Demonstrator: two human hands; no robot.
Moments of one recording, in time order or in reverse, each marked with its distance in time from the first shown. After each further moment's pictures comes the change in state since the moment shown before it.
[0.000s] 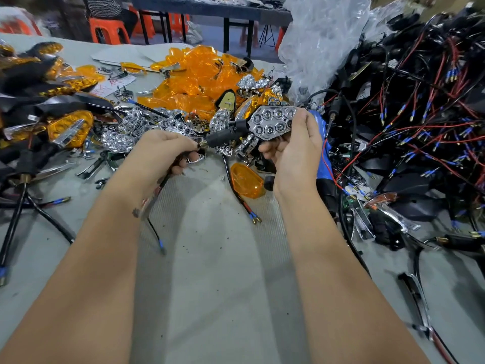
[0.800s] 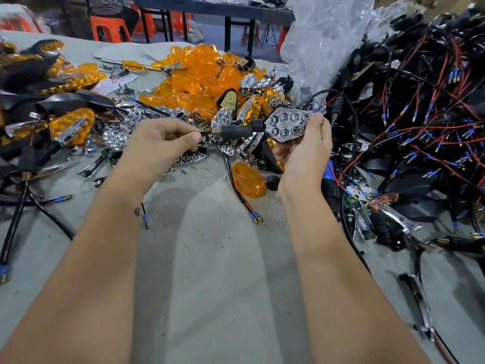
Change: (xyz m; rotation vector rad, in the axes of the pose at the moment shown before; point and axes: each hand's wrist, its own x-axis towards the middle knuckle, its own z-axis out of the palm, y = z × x) left_hand -0.007 0.001 -0.008 0.156 -0.020 0.377; right_hand 0.001 -0.001 -0.003 -0.027 0.146 -0.003
